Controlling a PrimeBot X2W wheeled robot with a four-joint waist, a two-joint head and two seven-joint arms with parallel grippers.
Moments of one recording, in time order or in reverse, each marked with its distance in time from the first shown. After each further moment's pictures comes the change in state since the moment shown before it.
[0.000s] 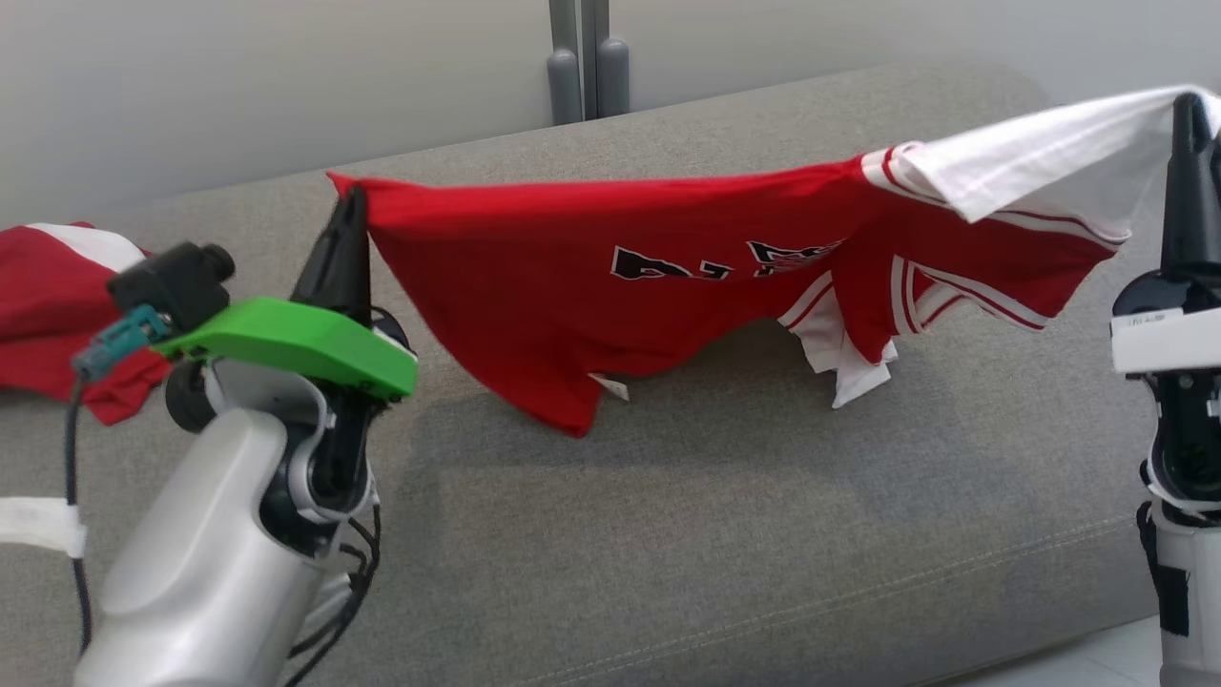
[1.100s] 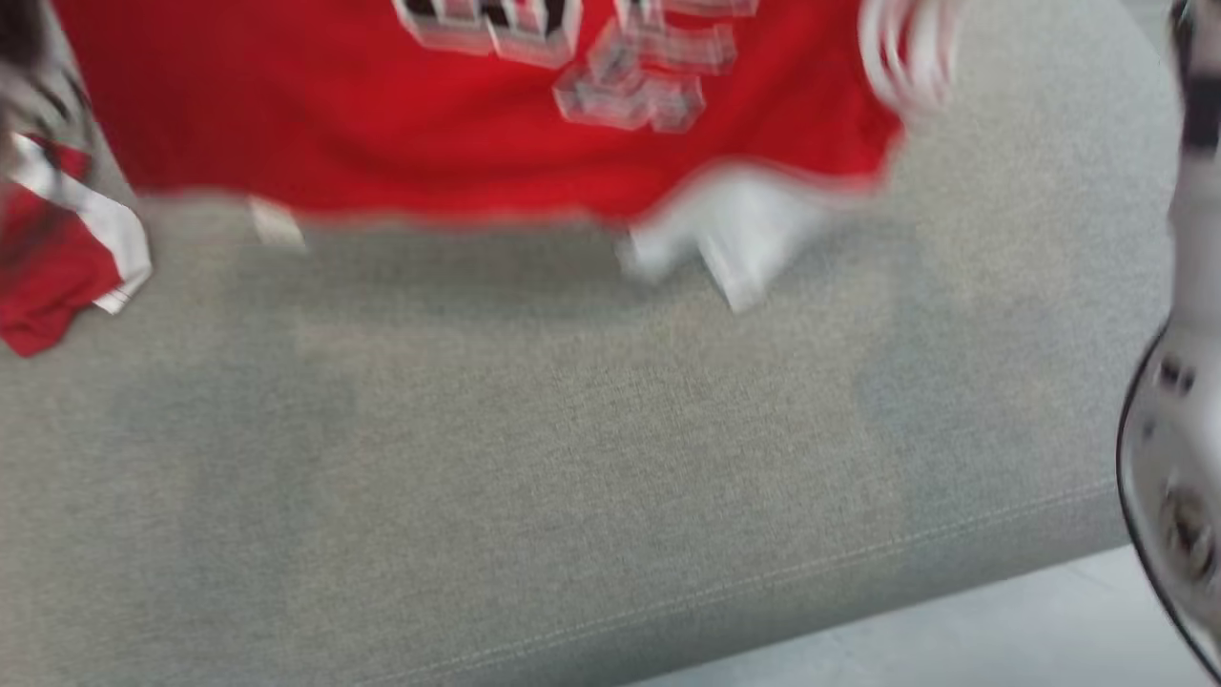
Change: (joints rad) left arm -0.723 0.224 -0.025 0.016 0.269 0.216 0.342; right arm -0.942 0.049 0.092 0.453 -0.191 0.000 0.034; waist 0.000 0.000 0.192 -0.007
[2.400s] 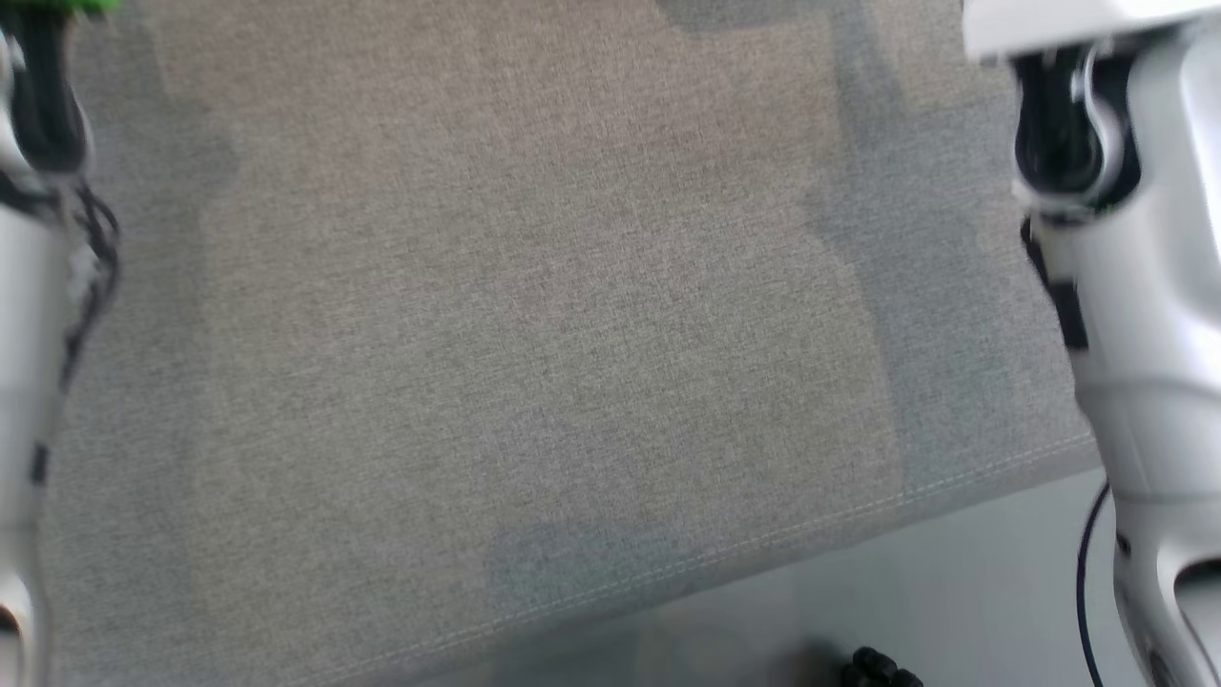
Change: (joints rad) left arm 0.097 -0.096 0.137 0.307 0.020 -0.339 -0.442; right arm 0.244 -0.054 0.255 -0.025 0.197 0.000 -0.258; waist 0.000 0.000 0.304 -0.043
